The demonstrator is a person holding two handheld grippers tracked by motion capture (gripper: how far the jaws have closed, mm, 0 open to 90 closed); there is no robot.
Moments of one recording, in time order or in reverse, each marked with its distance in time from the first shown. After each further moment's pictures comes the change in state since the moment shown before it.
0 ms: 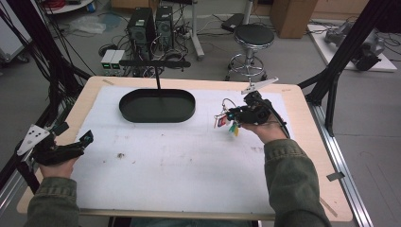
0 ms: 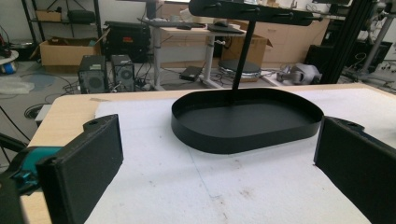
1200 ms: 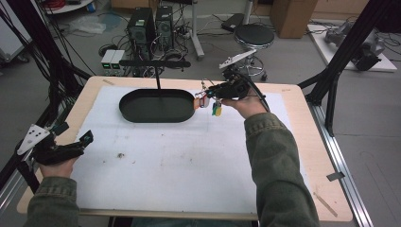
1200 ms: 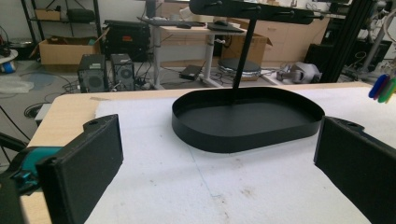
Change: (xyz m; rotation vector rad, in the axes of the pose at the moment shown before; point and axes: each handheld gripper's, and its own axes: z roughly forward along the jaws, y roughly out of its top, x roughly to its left) left arm 0.001 0.000 0.001 0.007 -0.001 0.005; right arm 0.006 0.081 0.024 -0.030 0.050 -0.048
